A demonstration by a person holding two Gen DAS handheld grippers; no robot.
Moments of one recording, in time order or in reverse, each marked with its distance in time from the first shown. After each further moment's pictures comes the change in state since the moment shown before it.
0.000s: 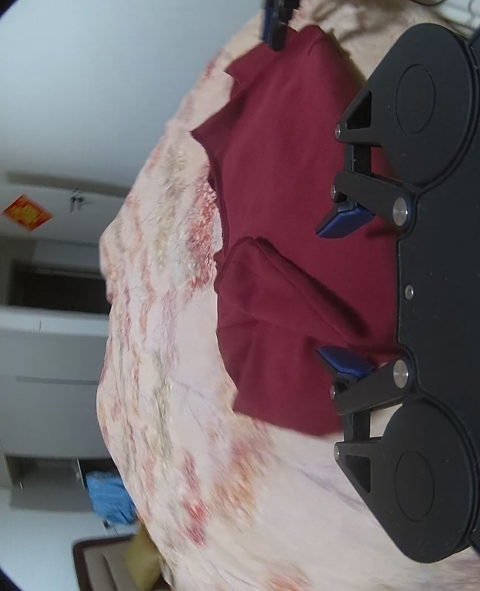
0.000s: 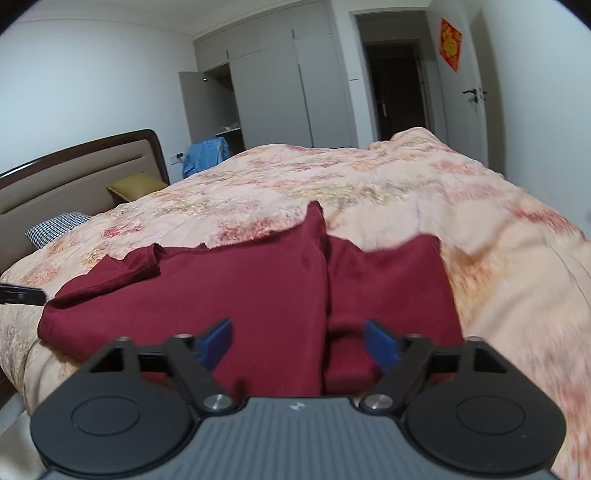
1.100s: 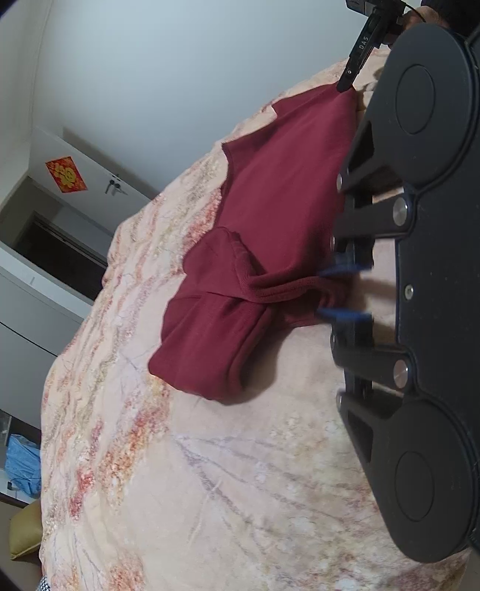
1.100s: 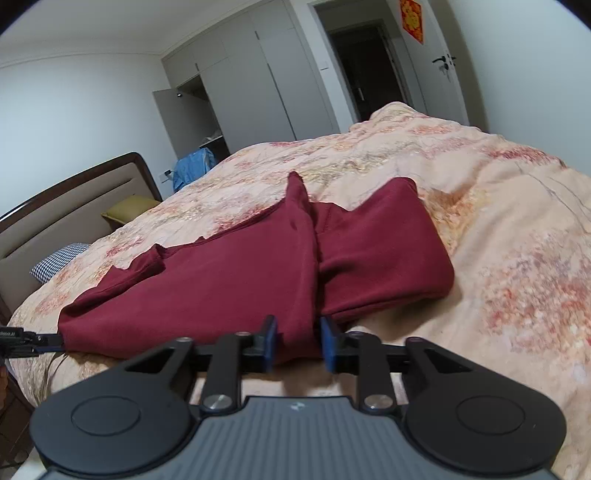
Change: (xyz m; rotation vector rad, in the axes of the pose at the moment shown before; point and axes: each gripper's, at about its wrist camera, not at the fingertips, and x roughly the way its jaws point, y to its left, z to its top) left arm -0.030 0.069 -0.078 -0.382 -0.028 -0.201; right arm -0.024 -0.009 -0.044 0.176 0.003 0.014
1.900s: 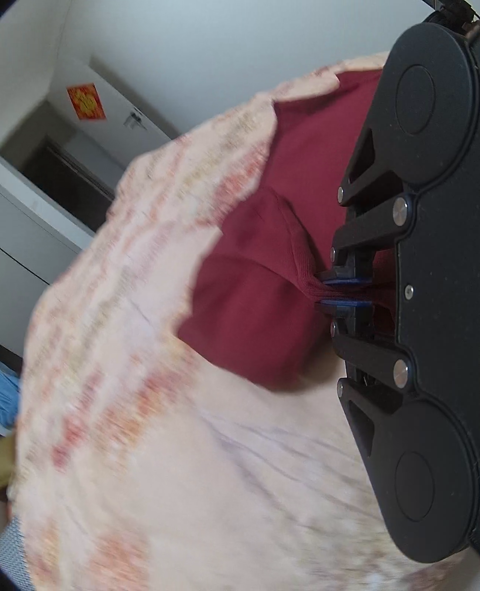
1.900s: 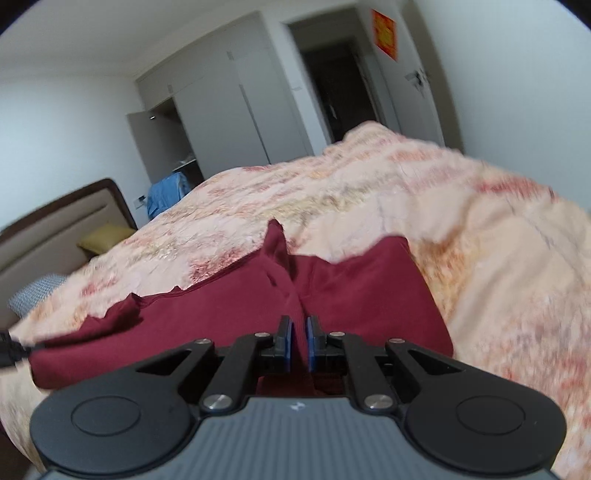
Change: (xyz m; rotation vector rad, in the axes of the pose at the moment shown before) left arm 0.026 -0.010 0.051 -0.201 0.051 0.166; right arm 0.020 -0.006 0.043 0.071 -0.055 -0.076
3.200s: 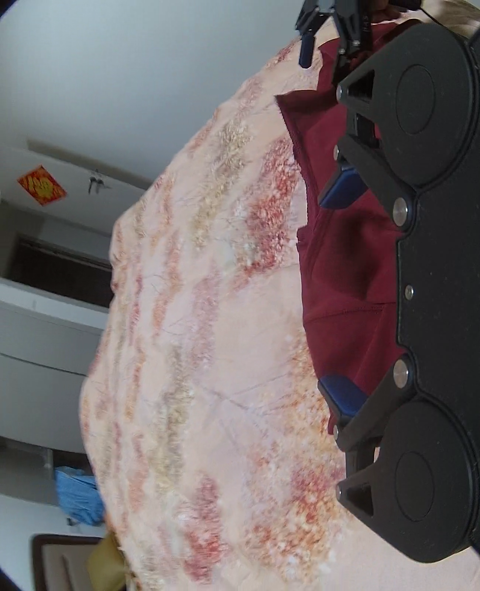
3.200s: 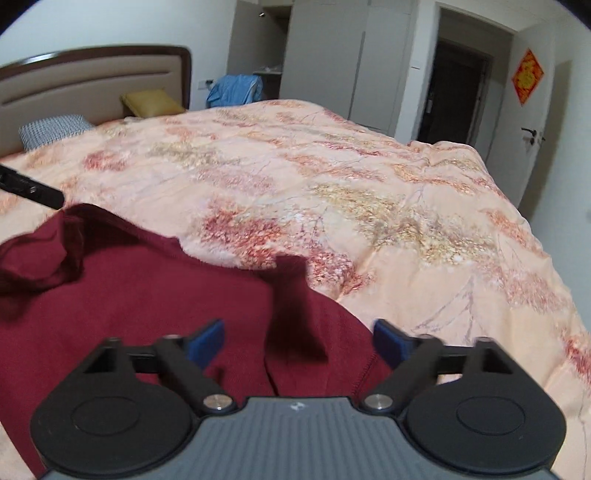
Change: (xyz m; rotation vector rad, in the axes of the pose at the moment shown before) left arm 0.063 -0.083 0.087 0.431 -0.078 -0.029; right arm 0.135 0.078 0.065 -0.565 0.181 0.016
